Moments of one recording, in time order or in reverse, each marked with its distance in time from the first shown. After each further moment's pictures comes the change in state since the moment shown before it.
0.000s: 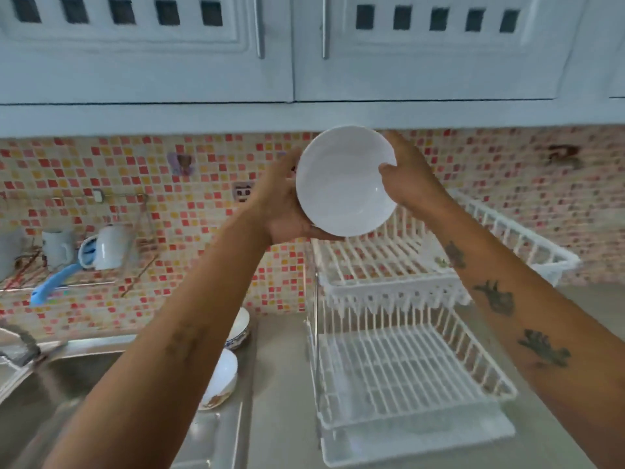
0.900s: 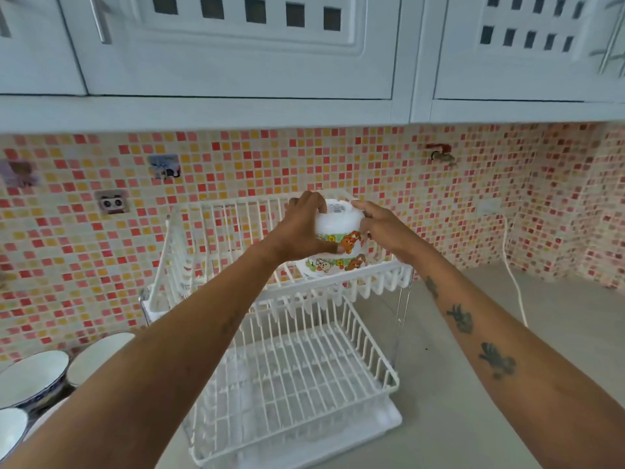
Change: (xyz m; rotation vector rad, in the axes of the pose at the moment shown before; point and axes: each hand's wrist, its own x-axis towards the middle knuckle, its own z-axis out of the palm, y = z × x) left_hand 0.186 -0.127 0.133 1.386 0.100 0.616; right_hand -0.008 0.214 -0.127 0.103 -0.185 0.339
